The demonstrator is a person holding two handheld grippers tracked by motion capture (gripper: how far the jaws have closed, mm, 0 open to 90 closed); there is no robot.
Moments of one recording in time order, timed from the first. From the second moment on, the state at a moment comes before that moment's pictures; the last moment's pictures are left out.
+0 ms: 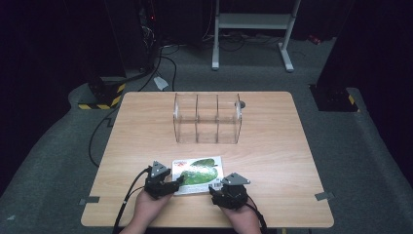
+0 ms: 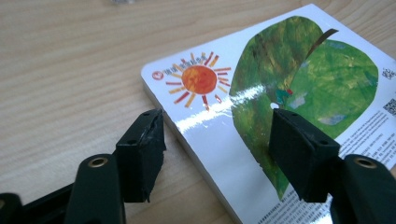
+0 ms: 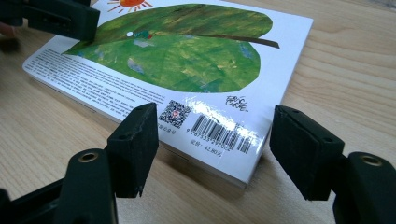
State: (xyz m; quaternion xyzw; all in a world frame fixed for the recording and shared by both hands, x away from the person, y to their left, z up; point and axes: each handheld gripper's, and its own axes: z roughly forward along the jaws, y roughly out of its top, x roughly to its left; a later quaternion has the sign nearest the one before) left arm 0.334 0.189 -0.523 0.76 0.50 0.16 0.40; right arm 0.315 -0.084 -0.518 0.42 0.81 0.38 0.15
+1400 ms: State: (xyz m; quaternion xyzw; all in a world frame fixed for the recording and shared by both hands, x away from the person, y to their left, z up) left arm 0.329 0.192 -0.515 0.74 0.49 0.17 0.43; right arm 0.312 -0.072 -0.522 0.39 0.83 0.35 0.17
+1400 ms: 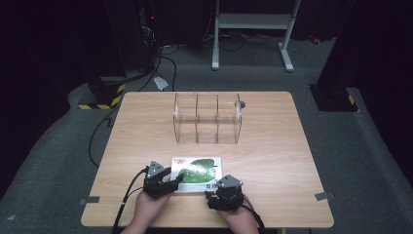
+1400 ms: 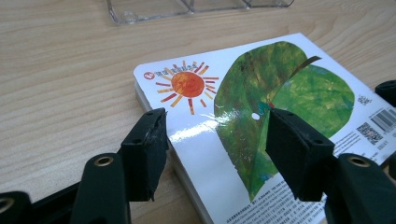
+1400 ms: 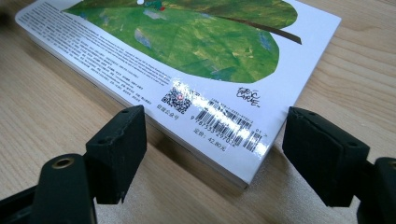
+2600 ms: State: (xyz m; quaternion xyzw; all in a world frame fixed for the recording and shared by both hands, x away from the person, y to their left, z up) left arm 0.333 0.201 -0.509 0.73 0.49 0.14 0.46; right arm 0.311 -0.071 -0.523 0.41 0.82 0.36 0.17
